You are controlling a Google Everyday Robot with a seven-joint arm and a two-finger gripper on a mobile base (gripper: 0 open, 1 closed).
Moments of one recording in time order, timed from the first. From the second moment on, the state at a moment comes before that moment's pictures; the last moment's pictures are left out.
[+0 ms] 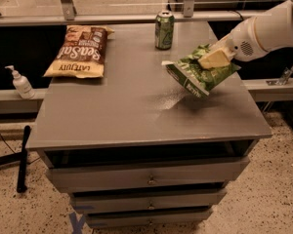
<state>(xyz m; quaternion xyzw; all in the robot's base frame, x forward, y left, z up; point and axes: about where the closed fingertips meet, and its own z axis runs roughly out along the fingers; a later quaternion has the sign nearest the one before) 0.627 -0.181 0.915 -0.45 0.80 0.12 0.39</state>
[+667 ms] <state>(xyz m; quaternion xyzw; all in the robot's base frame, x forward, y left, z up) 0.669 -0.197 0.914 -0.44 0.79 0.10 0.43</state>
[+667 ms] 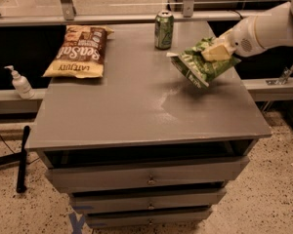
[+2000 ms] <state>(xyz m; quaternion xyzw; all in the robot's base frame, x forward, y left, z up) 0.794 -0.186 0.913 -0.48 0.74 0.04 0.47</state>
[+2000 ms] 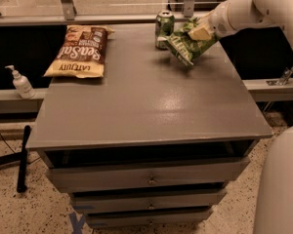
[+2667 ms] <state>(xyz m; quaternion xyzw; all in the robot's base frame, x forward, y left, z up) 0.808 -0.181 0.900 -0.50 0.74 0.02 0.46</state>
